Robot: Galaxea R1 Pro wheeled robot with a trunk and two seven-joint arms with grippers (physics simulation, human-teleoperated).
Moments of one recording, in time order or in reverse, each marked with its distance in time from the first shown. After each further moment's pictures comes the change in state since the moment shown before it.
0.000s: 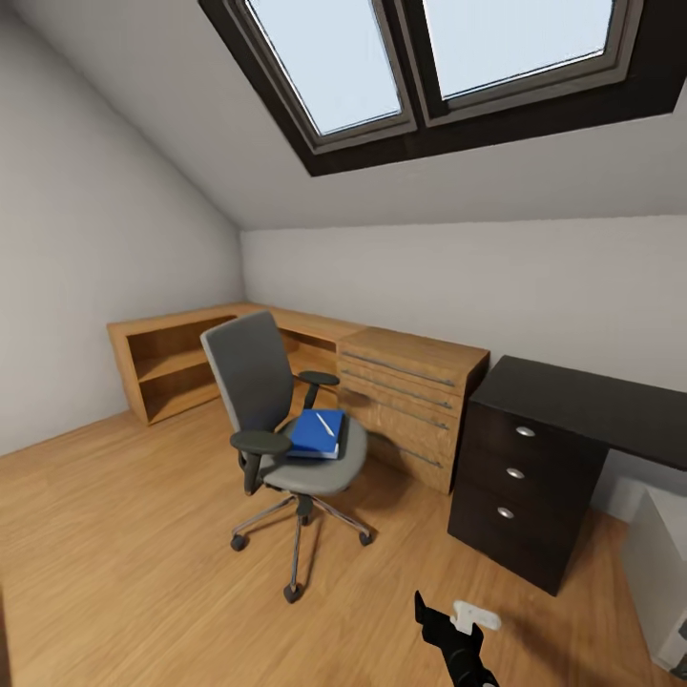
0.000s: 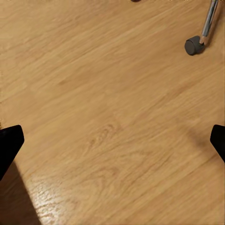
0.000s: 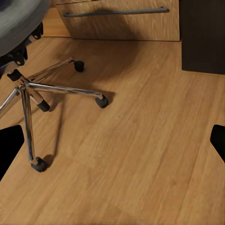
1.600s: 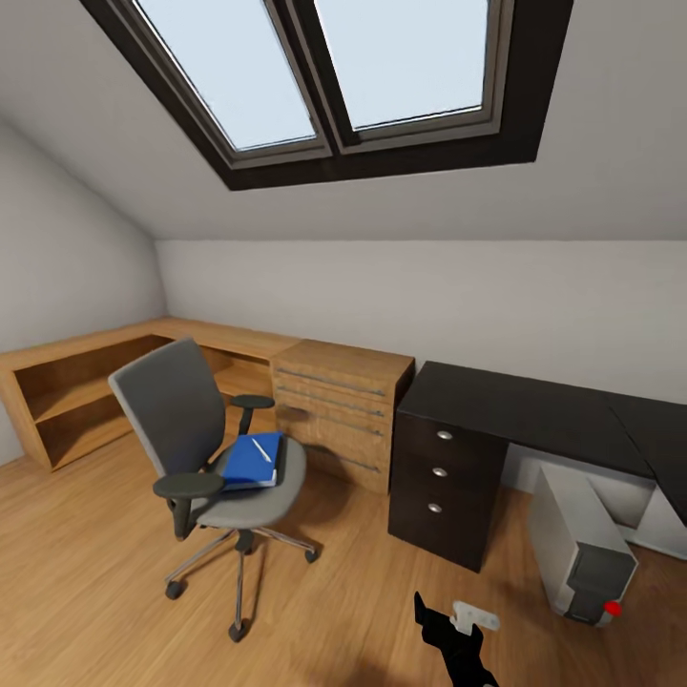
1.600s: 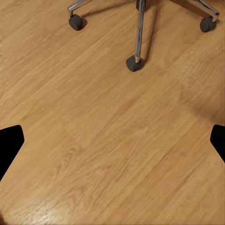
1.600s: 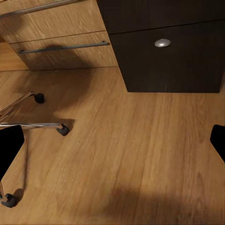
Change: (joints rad) left arm 0.000 0.001 0.000 0.002 0.001 0.000 0.001; right arm 0.002 0.000 0.000 0.001 0.001 0.000 0.002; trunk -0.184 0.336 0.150
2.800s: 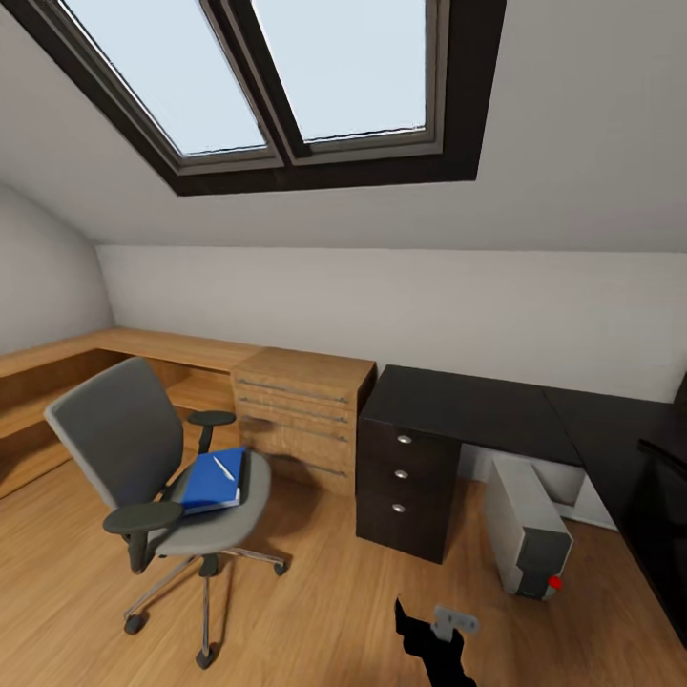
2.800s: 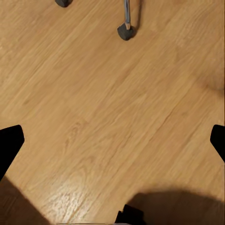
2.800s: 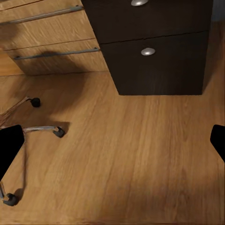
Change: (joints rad) left arm 0.000 0.039 0.004 0.352 -0.001 -0.253 0.007; right arm 0.018 0.048 0.000 -0.003 0.085 -0.005 -0.005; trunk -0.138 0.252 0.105
